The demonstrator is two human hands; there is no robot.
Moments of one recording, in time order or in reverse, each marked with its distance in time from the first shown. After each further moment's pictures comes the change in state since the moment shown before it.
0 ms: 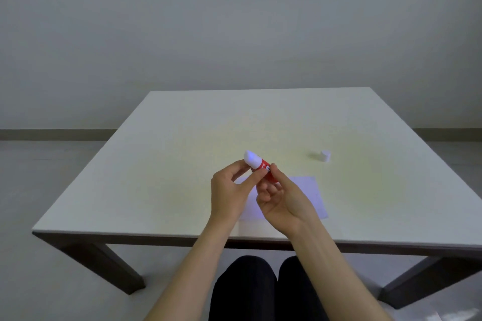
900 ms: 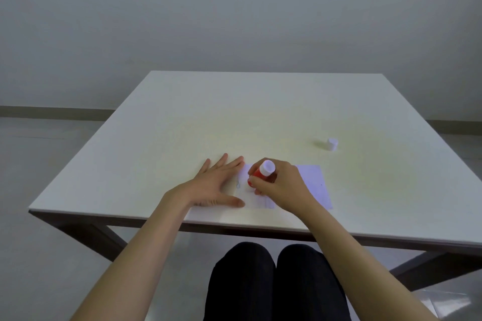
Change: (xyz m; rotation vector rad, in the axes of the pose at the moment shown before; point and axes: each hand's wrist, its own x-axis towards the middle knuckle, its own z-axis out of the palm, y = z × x) left_hand 0.043 -0.060 -0.066 0.932 -0.840 -0.023; right_hand 0.027 -0.006 -0.022 -1.453 -0.059 -0.456
